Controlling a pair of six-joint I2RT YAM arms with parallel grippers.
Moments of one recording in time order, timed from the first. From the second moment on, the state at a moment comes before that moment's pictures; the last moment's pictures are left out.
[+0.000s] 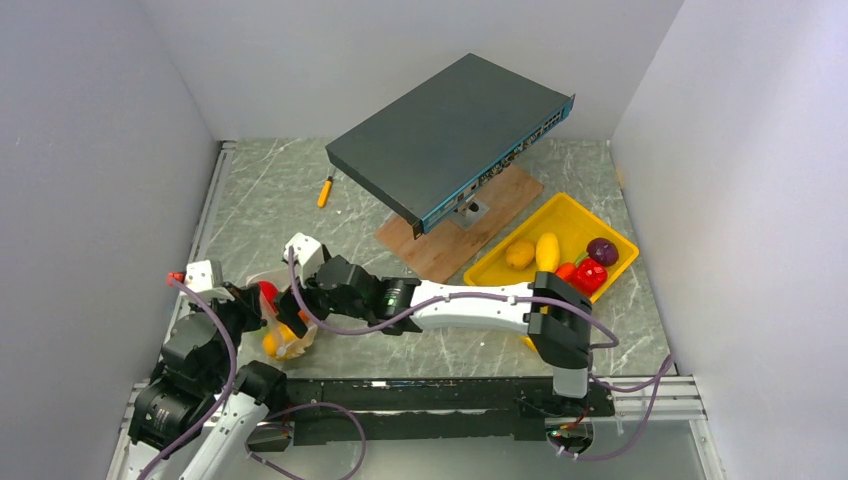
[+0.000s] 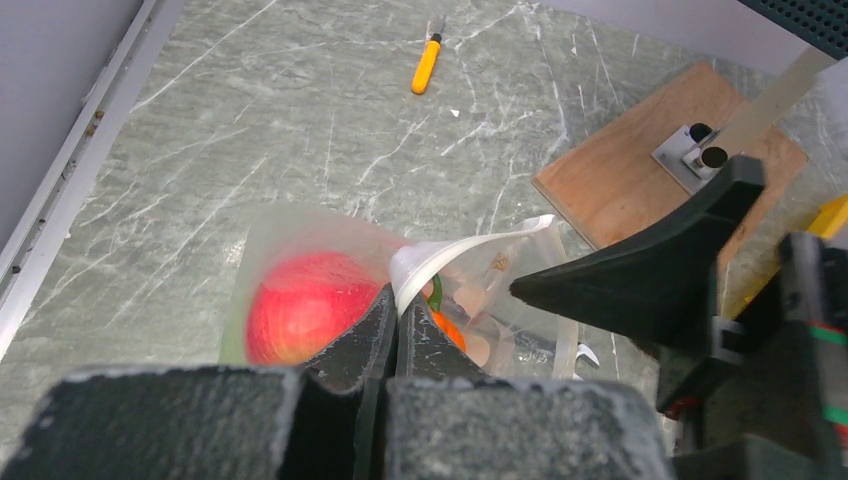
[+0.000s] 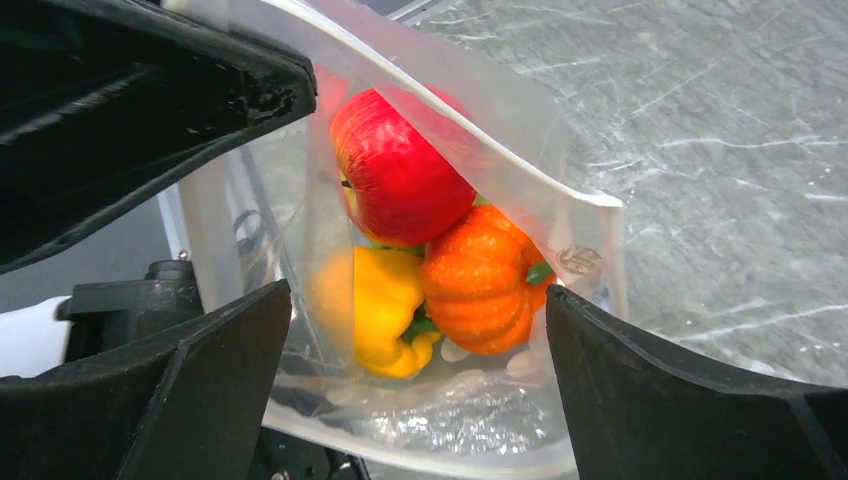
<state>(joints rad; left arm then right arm) -0.40 0.13 0.75 -0.86 -0.39 -0.39 1.31 1.89 1.45 0.10 0.12 0.25</state>
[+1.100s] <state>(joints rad) -0.40 0.09 0.75 -0.87 -0.40 -0.38 0.93 0.84 0.76 -0.57 0.67 0.76</state>
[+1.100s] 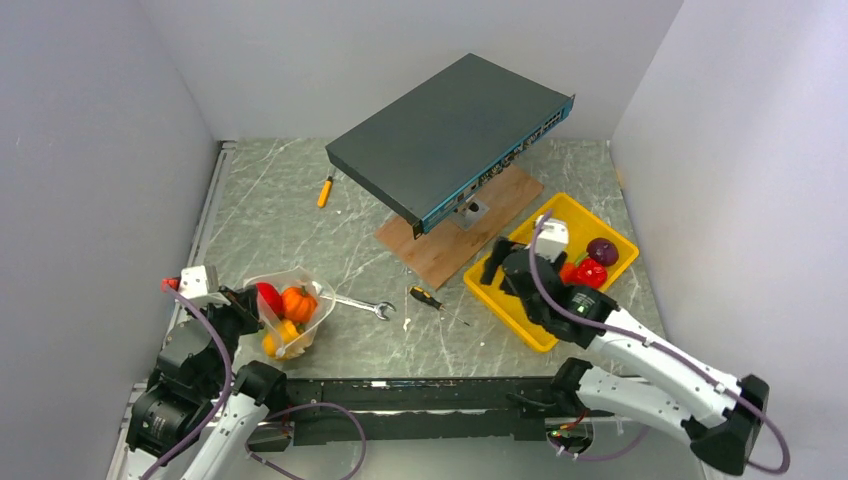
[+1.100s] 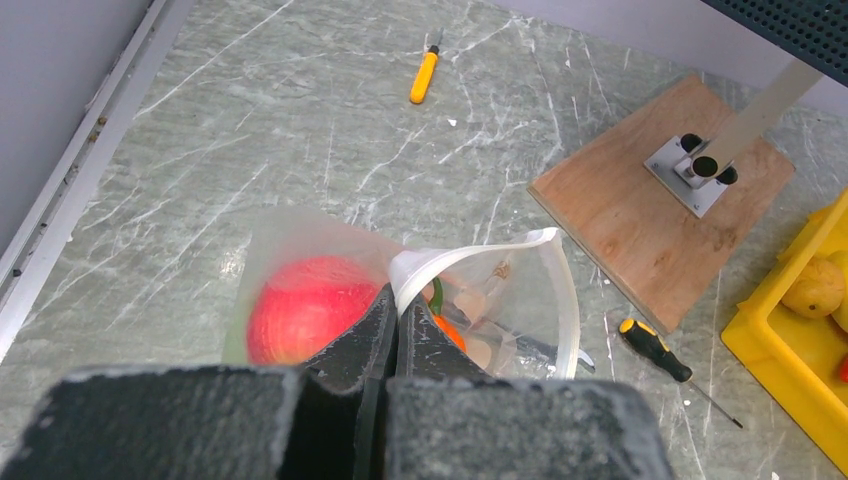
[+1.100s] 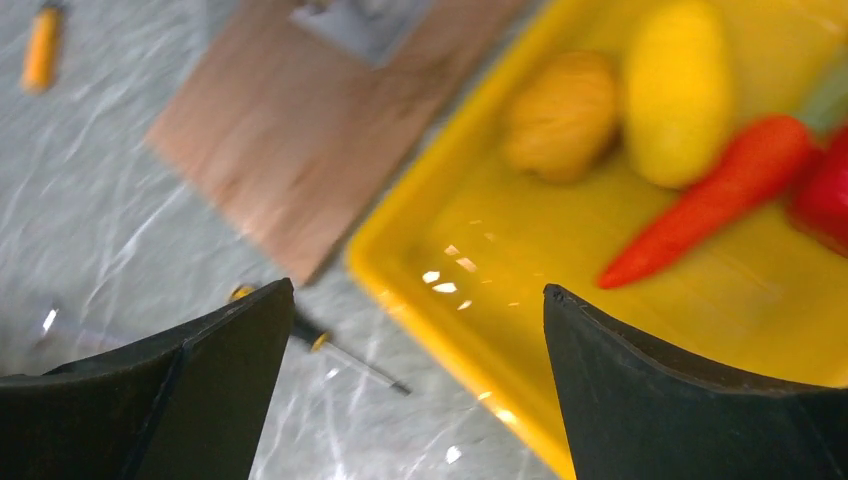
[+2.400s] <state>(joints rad) -0.40 0.08 0.75 -0.86 -0.35 -0.38 0.02 1.16 0.64 -0.39 0.62 0.72</state>
